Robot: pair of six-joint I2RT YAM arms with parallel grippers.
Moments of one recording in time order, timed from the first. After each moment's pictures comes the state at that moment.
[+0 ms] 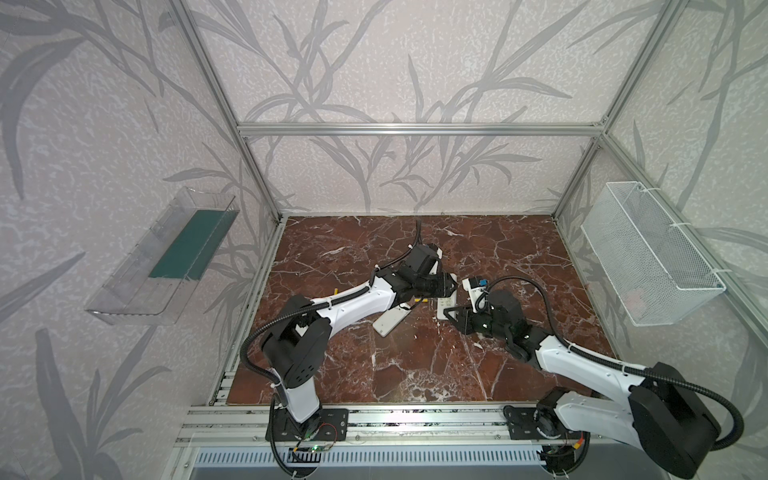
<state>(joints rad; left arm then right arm) -0.77 1.75 1.26 -0.21 0.23 -0.71 0.60 1.17 0.45 0.22 -0.29 0.57</state>
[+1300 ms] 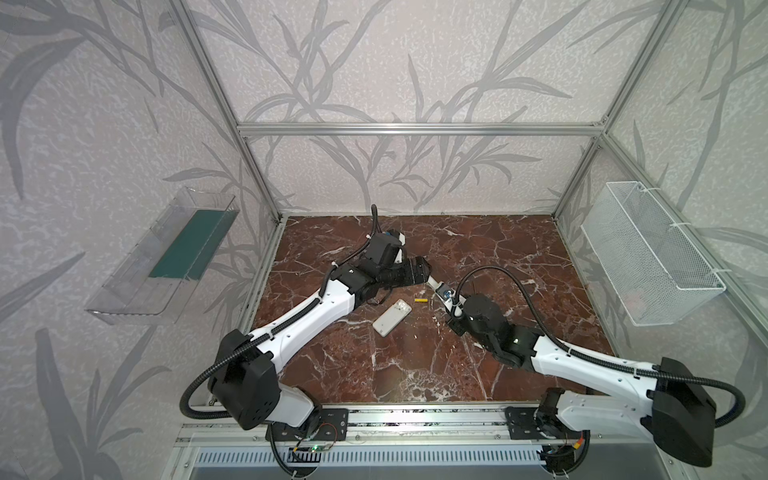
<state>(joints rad) -0.63 1.45 1.19 -0.40 0.18 -0.74 0.91 1.16 0.63 0.04 0.42 -0.25</state>
